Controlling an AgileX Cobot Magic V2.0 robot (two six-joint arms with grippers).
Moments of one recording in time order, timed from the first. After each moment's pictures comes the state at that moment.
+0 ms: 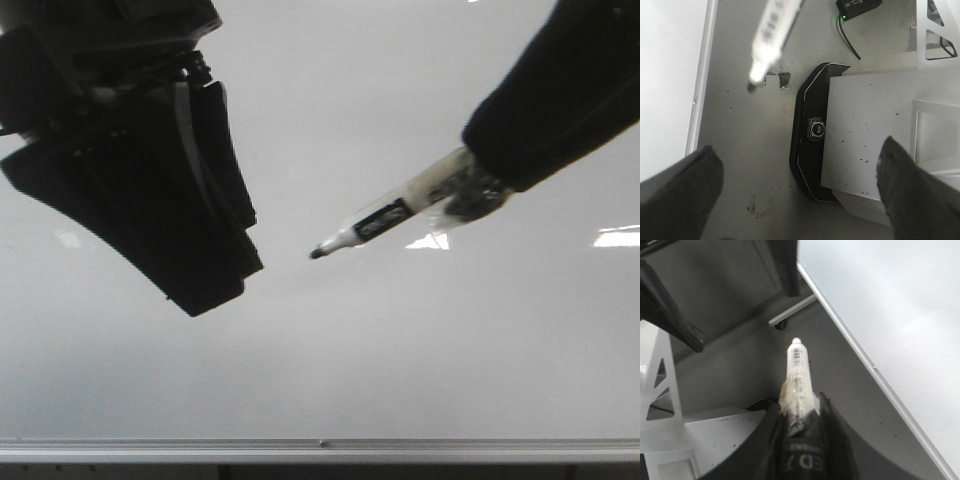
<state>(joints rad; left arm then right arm) -0.63 1.54 -1.18 -0.51 1.13 0.99 0.26 1.13 -0.80 0.84 0.91 -1.02</state>
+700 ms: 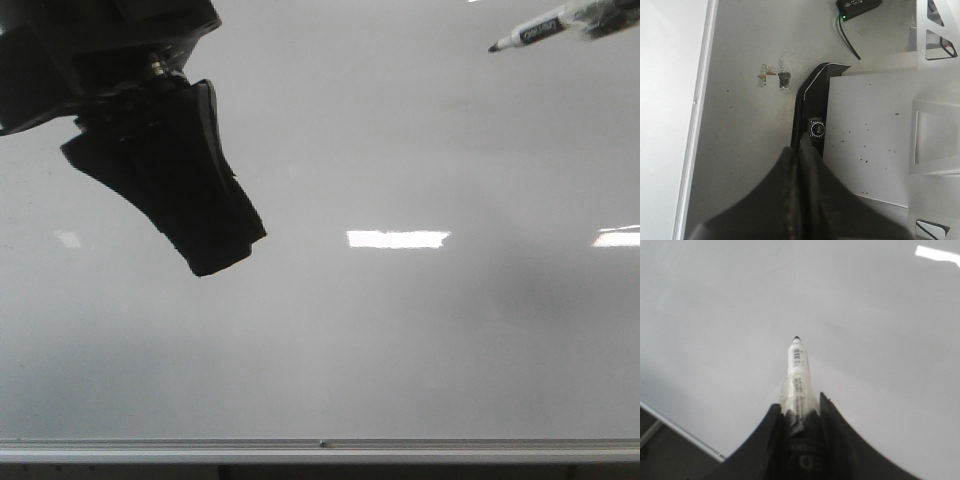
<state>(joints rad) -0.63 1.54 -1.18 -0.51 1.13 0.99 0.02 1.03 -0.84 0.85 0.54 -0.92</state>
